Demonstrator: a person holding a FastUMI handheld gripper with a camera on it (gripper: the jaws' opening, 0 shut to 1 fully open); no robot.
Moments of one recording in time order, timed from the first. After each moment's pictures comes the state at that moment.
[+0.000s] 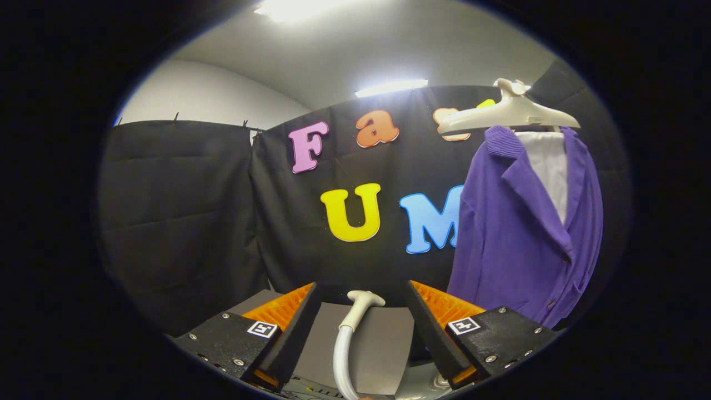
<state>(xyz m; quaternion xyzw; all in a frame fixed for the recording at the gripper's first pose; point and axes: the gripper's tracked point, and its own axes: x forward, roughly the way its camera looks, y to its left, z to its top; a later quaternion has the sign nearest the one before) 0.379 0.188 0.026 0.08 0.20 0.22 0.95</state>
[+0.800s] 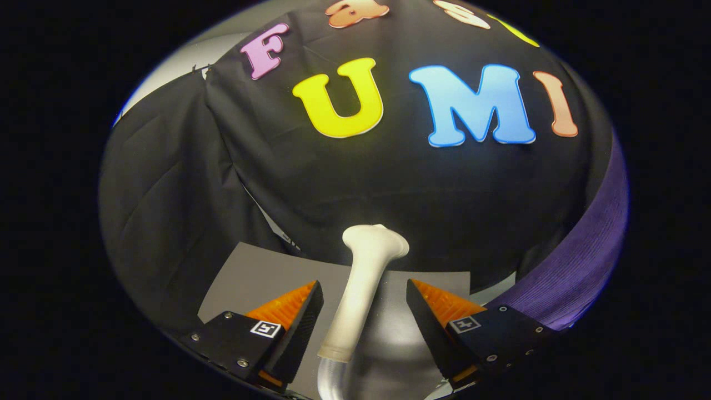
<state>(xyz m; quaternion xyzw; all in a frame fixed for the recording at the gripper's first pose) 0.479 0.274 -0.172 0.11 0.50 0.24 0.83</state>
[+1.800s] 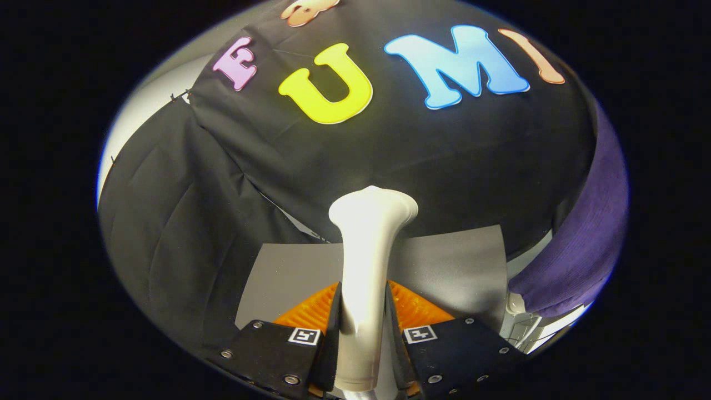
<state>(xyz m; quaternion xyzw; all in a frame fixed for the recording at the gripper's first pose) 0.444 0.268 -0.161 0.20 0.49 0.26 0.81</state>
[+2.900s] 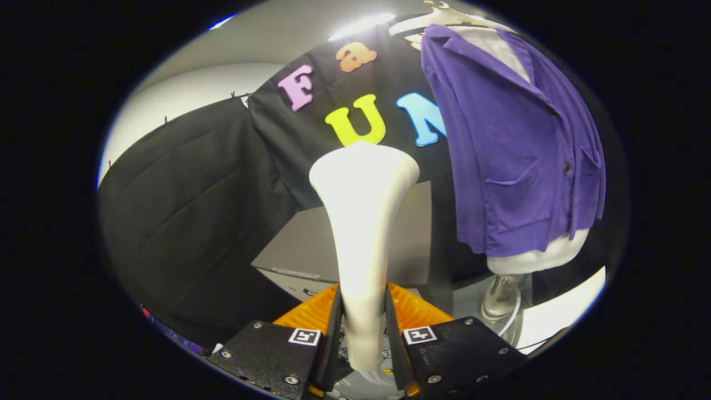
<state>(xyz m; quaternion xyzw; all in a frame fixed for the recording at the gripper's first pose) 0.180 0.132 -0.091 0.17 0.37 0.26 0.87</state>
